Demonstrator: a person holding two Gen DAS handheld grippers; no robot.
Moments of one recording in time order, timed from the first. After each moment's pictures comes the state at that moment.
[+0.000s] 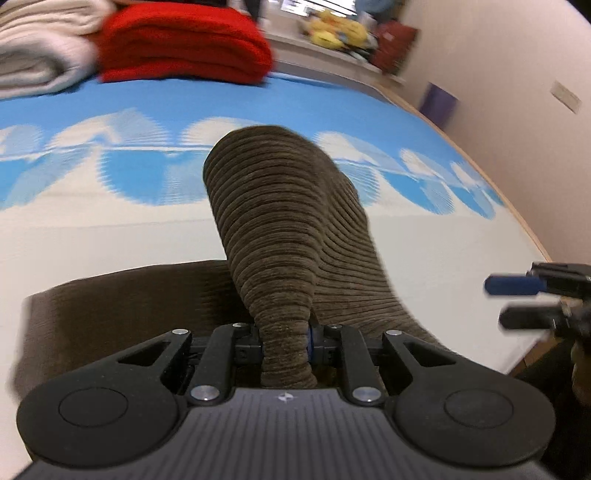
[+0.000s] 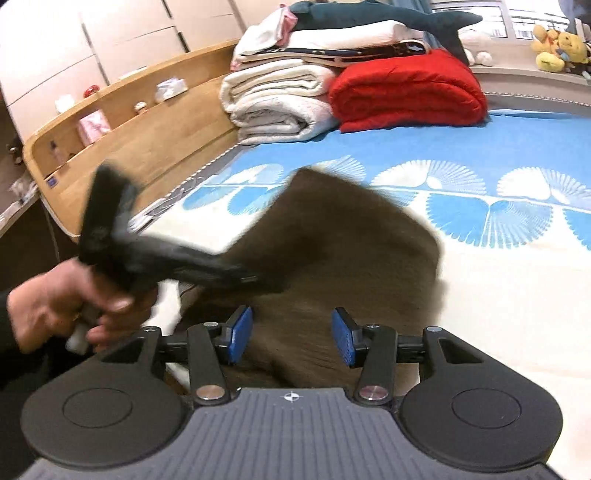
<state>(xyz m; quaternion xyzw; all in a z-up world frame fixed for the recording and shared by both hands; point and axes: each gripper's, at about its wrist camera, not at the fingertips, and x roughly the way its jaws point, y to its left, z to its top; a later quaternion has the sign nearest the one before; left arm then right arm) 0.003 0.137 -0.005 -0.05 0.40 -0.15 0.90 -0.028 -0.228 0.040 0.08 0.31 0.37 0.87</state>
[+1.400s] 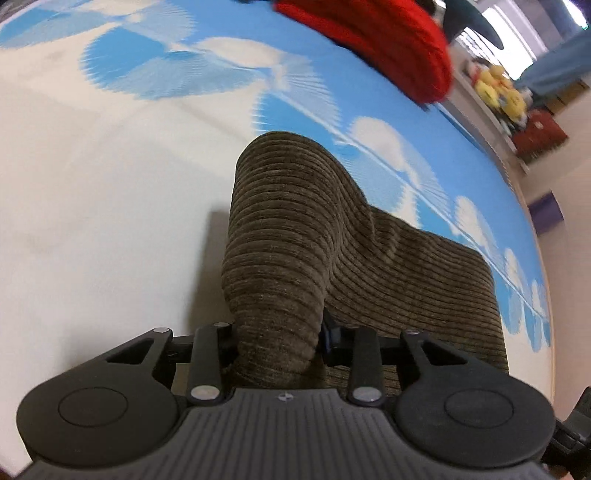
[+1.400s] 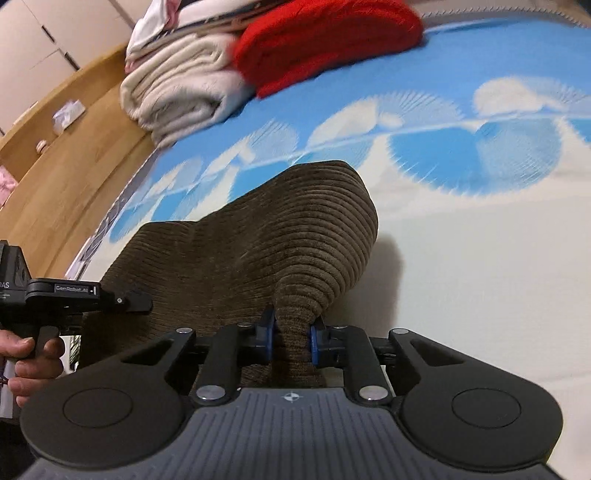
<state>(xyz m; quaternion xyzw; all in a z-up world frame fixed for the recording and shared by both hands) 0.095 0.232 -0.031 -0.24 0.46 -0.01 0.85 0.087 -0.163 -0.038 0.19 0.39 0.26 0.86</state>
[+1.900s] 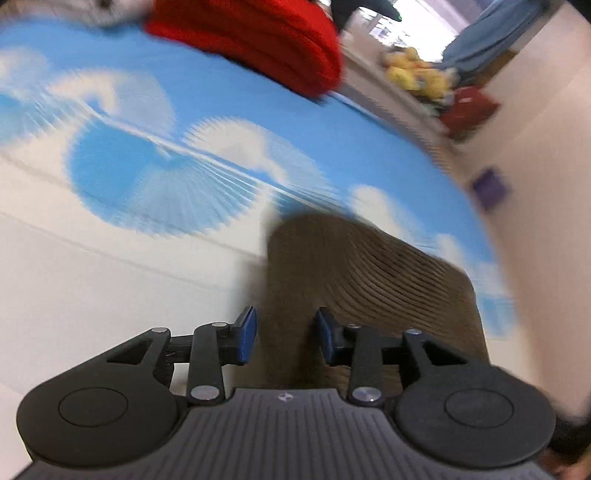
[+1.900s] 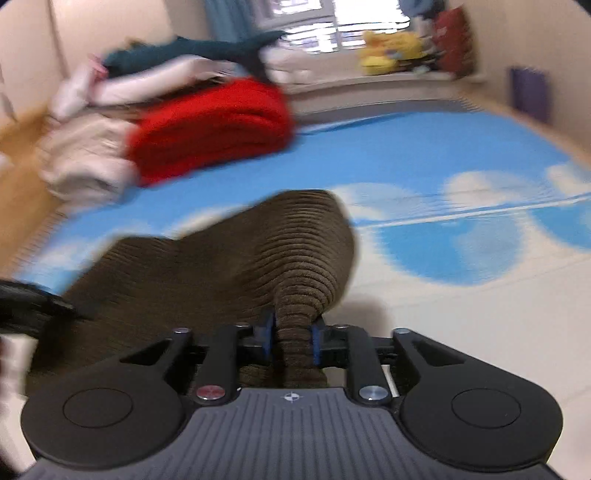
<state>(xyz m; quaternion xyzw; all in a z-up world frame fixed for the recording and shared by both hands) 0.144 0.062 -0.013 -0.17 0.40 -0.06 0.90 0.094 -0.340 -0.026 0.11 0.30 0.07 0.94</state>
